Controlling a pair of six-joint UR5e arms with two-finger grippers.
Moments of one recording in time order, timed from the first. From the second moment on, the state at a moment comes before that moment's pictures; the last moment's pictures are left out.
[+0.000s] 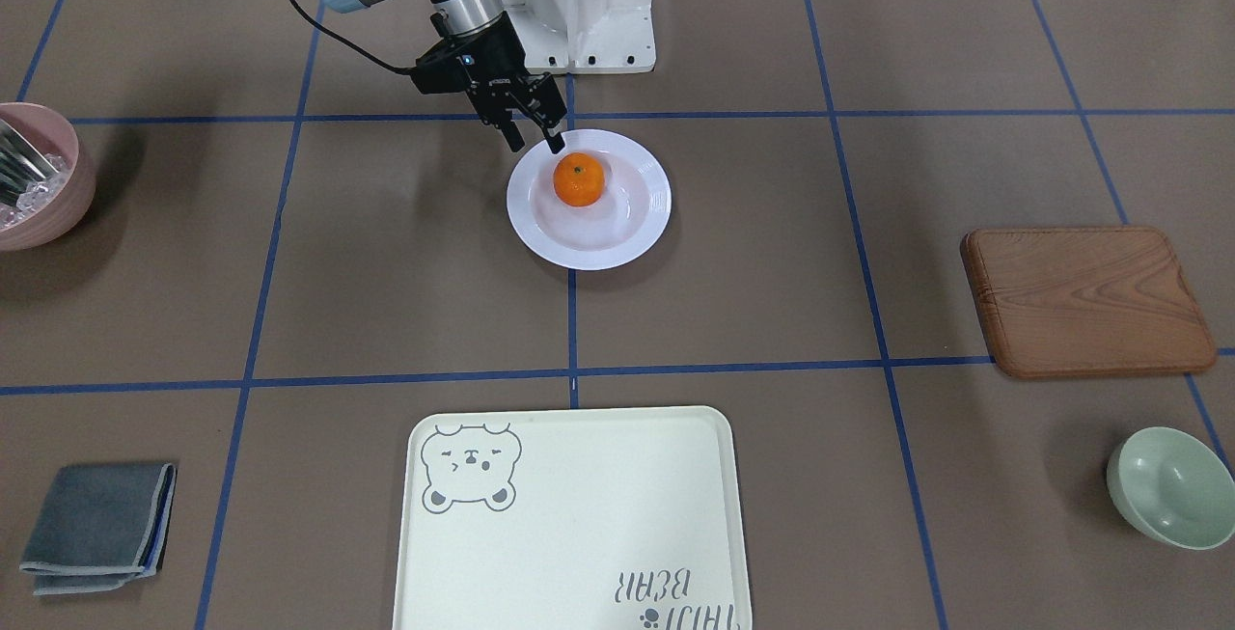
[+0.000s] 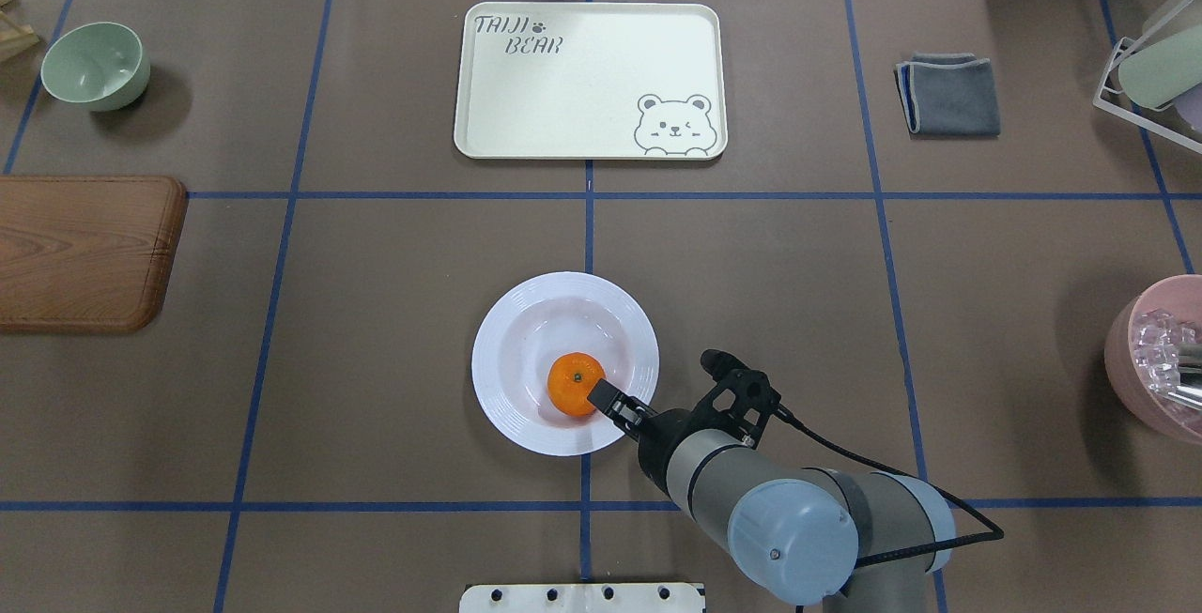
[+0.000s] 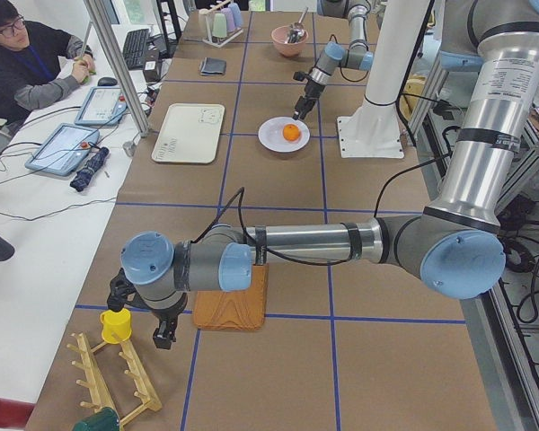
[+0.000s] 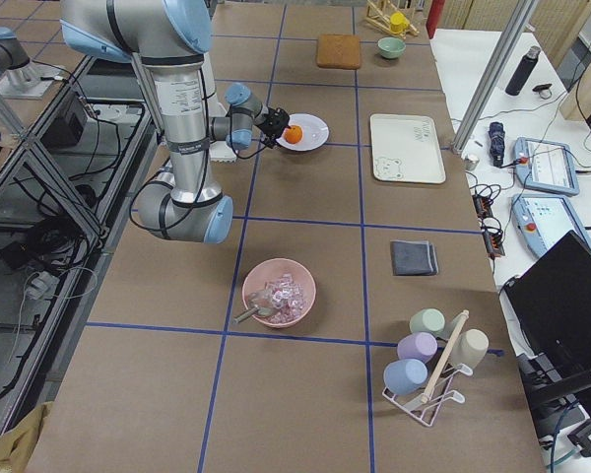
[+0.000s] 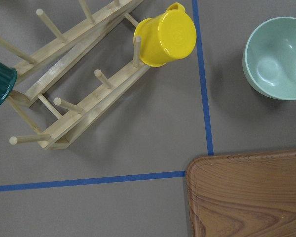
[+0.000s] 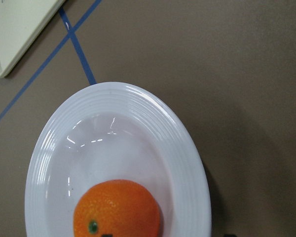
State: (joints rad) left arm -1.71 -1.82 -1.28 -1.62 -2.37 0.17; right arm 0.12 -1.20 1.84 -1.03 1.22 2.03
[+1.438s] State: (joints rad) left arm -1.71 -1.79 -1.29 -1.62 -2.37 0.17; right arm 0.14 -1.18 1.77 -1.03 1.22 2.03
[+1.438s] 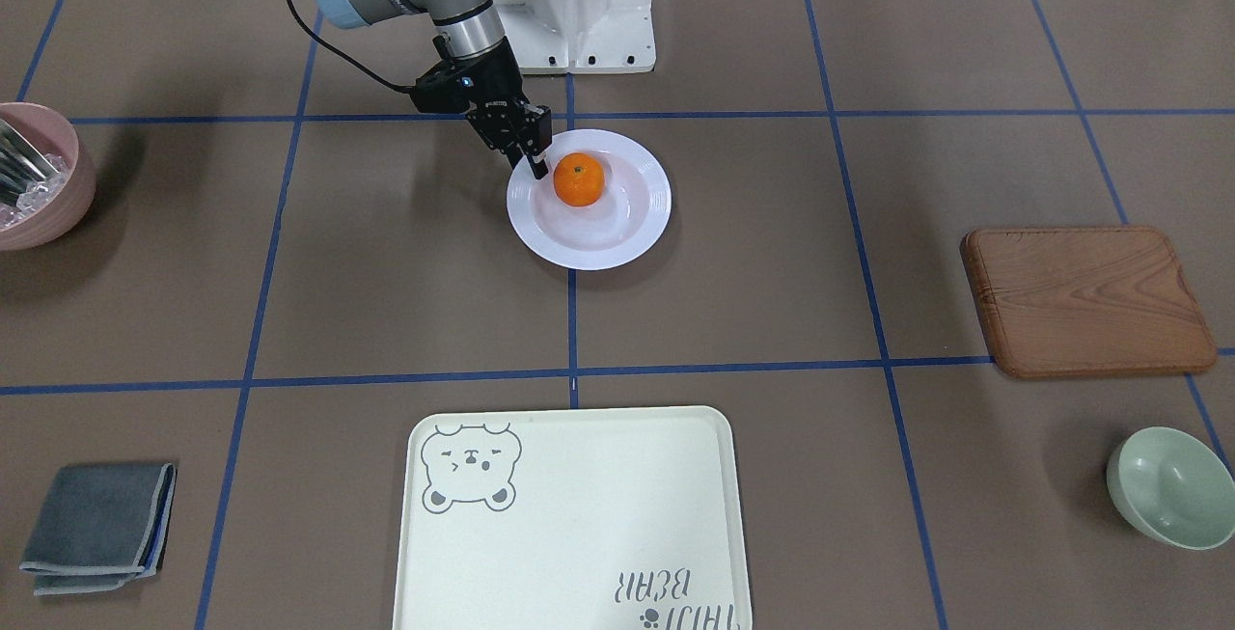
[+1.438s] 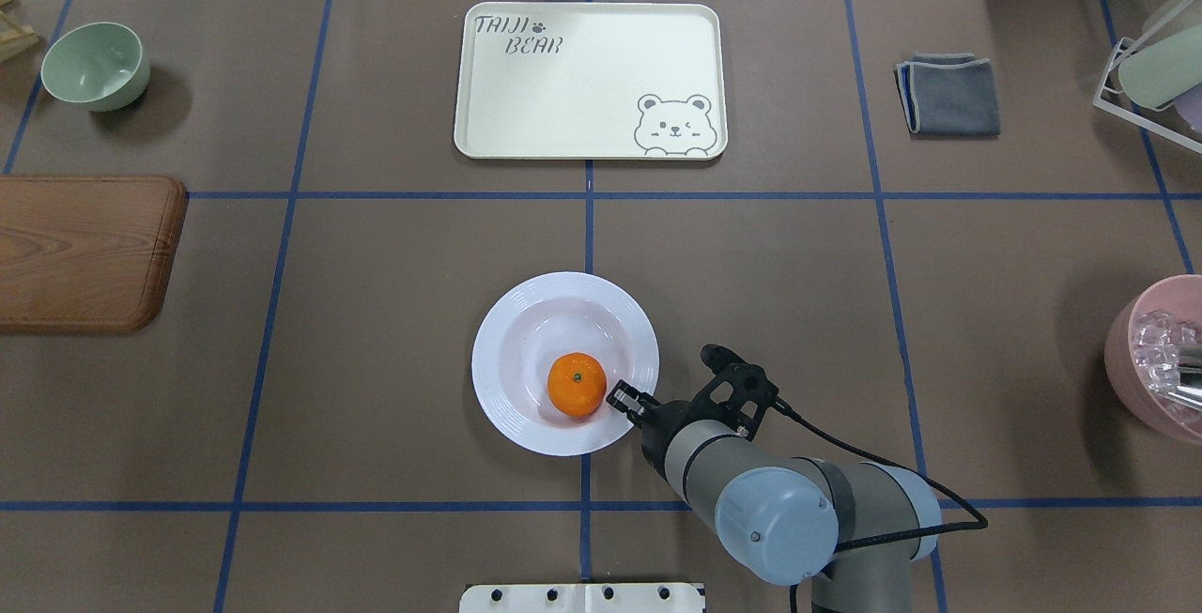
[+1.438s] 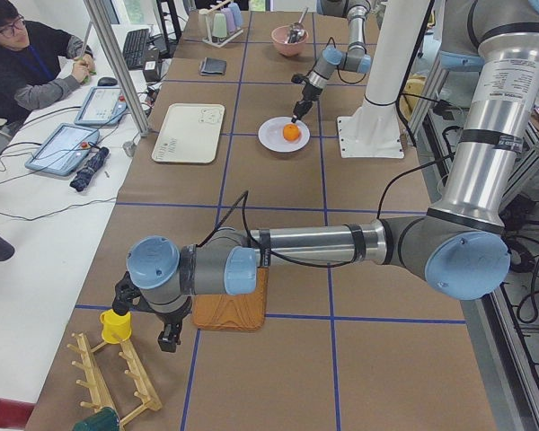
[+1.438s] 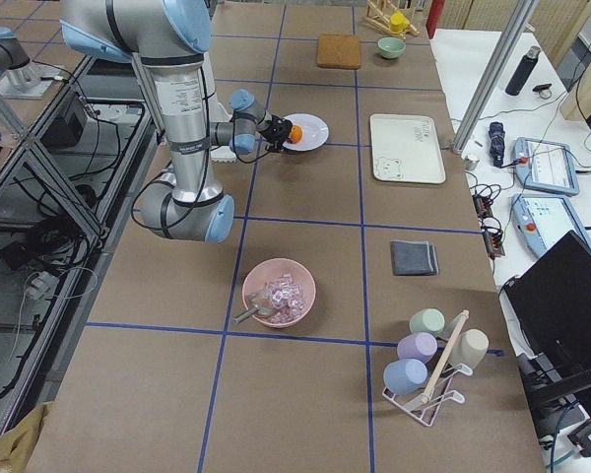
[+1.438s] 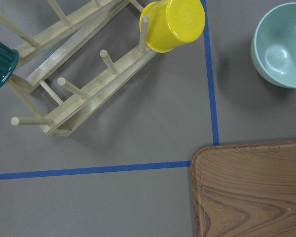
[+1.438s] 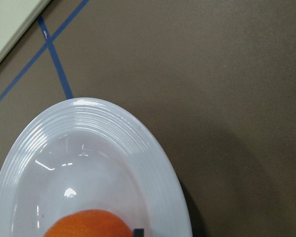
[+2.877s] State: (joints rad) left arm -1.71 -1.78 -1.30 -1.63 -2.37 0.17; right arm 0.15 -1.17 1.82 -1.03 1.17 2.07
